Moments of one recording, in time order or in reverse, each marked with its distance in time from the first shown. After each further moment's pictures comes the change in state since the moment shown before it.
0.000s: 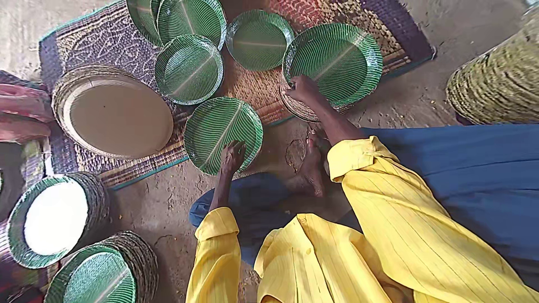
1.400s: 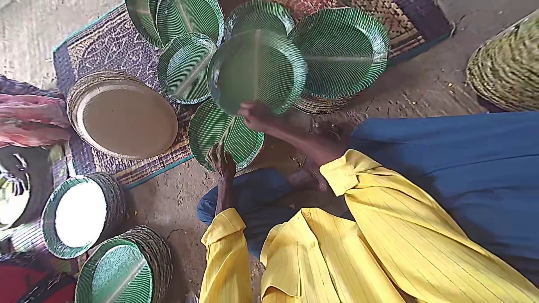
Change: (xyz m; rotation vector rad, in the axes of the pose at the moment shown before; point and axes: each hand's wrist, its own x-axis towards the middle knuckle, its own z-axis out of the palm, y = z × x) left_hand -0.050 -0.028 0.018 0.155 0.714 -0.039; right_hand -0.077 -0.121 0.077 0.000 0.023 -0.733
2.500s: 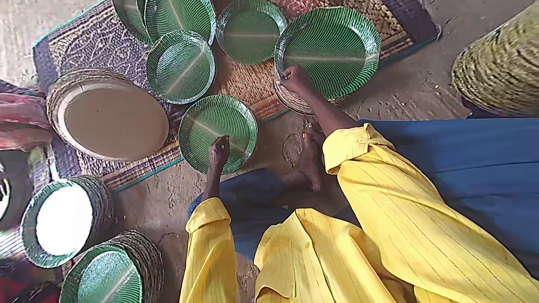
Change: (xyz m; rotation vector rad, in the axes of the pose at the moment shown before) left_hand 0.049 -0.009 0.027 -0.232 -0.497 -0.106; right_hand -0.022 0.144 -0.075 0.157 0.093 0.810
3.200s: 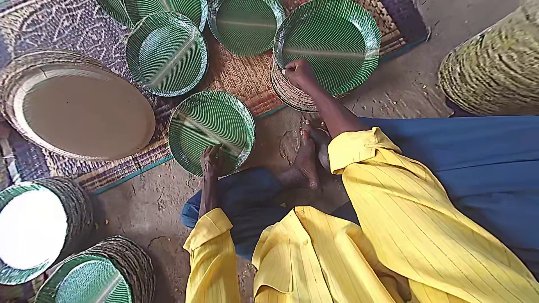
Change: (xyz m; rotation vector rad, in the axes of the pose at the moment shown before) left_hand -0.041 0.023 -0.007 0.289 0.093 0.111; right_hand 0.005 0.012 -0.001 0.082 0.012 0.012
